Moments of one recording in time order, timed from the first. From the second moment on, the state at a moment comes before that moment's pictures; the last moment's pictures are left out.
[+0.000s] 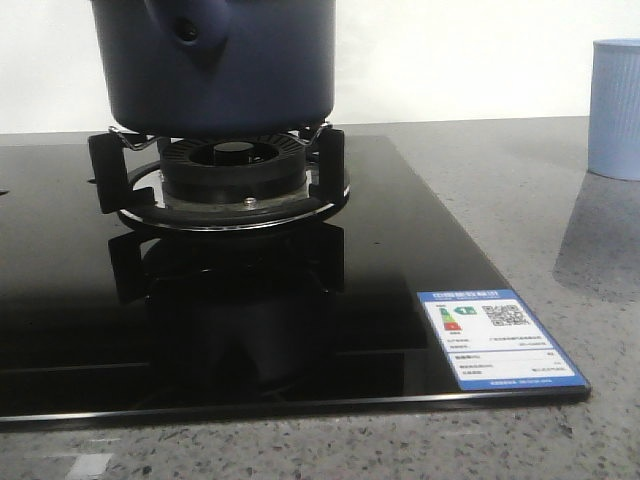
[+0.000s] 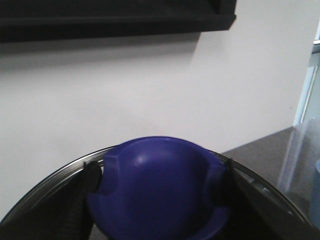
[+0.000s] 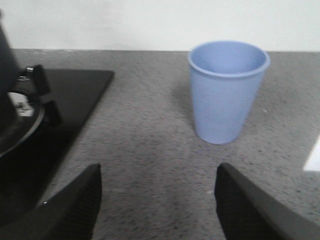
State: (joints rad) left arm -0.48 1.21 -1.11 -0.58 0.01 0.51; right arm 0.07 0.61 -0.40 0.30 0.15 -0.27
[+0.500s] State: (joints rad) left arm -0.34 1.10 -1.11 -0.58 0.05 0.51; right arm 0.02 1.07 -0.45 0.31 -0.19 -0.26
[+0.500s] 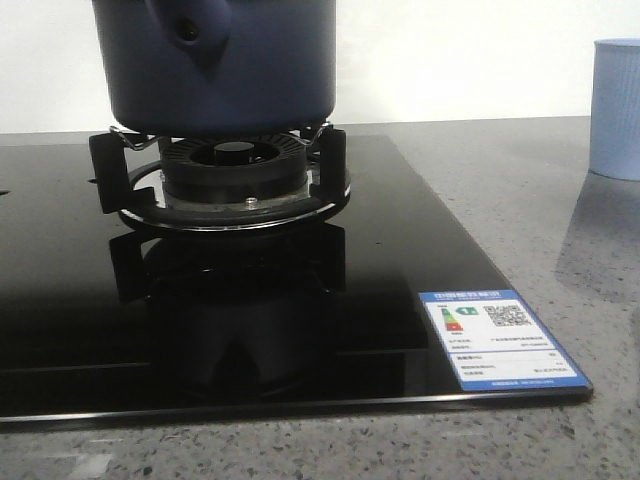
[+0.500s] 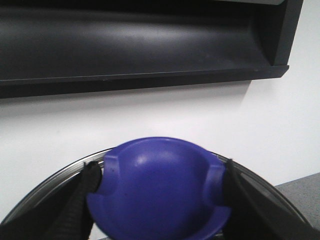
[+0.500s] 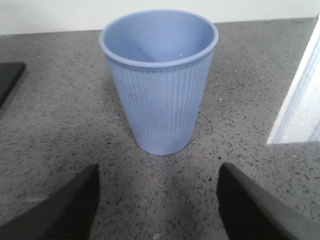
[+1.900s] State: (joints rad) left arm -0.34 1.10 -1.11 -0.57 0.06 0.51; right arm 0.02 1.57 -0.76 0.32 -0.37 -0.25
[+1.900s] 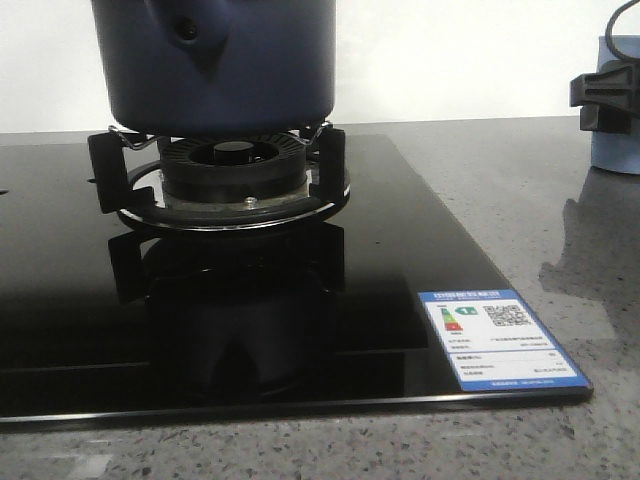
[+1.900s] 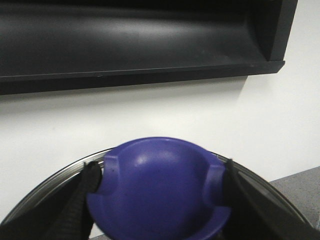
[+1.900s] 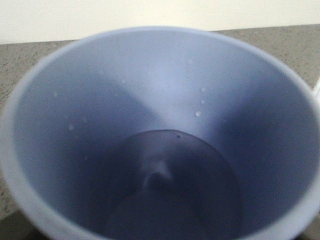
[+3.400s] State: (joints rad) left arm -0.34 1.10 -1.11 -0.57 0.06 0.51; right arm 0.56 1.52 -1.44 -0.48 0.57 -0.27
